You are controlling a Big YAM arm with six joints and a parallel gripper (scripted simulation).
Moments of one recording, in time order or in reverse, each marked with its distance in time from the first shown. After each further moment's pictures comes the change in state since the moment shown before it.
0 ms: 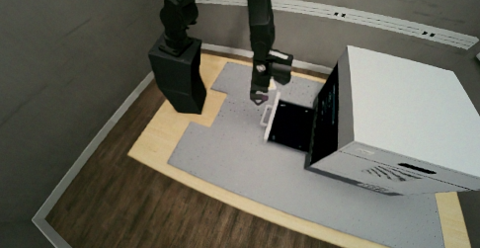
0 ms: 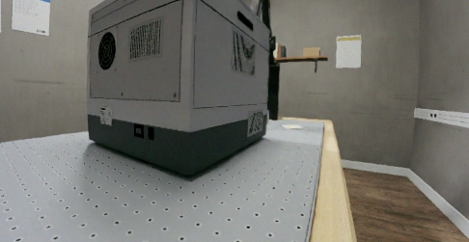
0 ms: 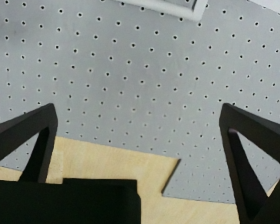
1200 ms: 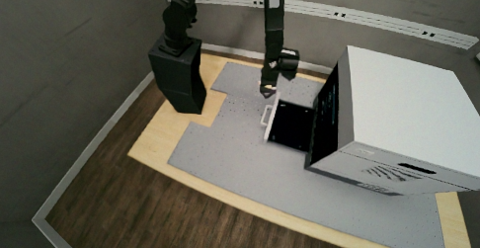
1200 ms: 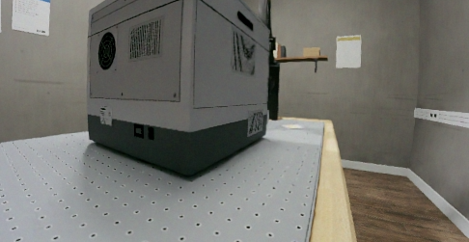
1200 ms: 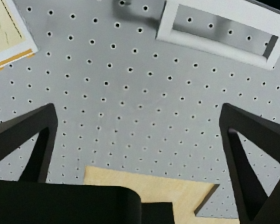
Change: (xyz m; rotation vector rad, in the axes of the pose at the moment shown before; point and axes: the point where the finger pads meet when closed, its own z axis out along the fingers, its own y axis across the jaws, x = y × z) arm -0.037 0.069 0.042 0.002 0.017 0.015
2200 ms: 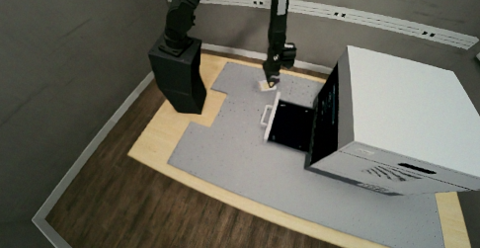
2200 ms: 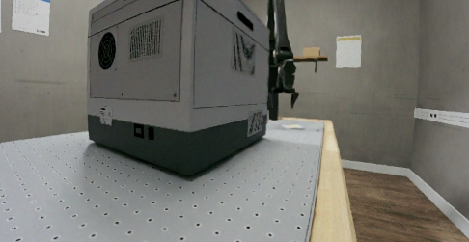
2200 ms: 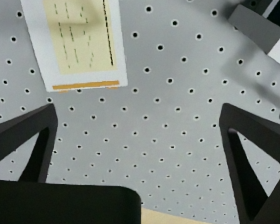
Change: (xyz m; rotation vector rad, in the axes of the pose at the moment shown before) arm -0.018 0.114 0.056 0.004 -0.005 -0.240
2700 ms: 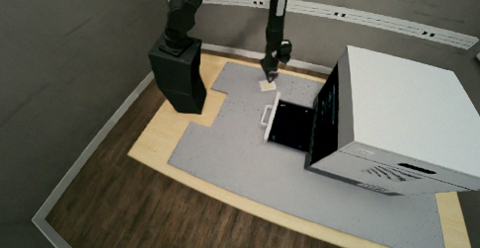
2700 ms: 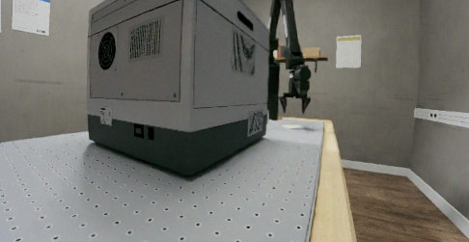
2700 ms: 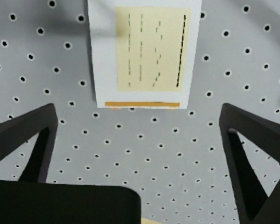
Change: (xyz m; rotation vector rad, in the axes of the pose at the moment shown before) arm -0.006 0.057 0.023 -0.006 -0.003 -0.087
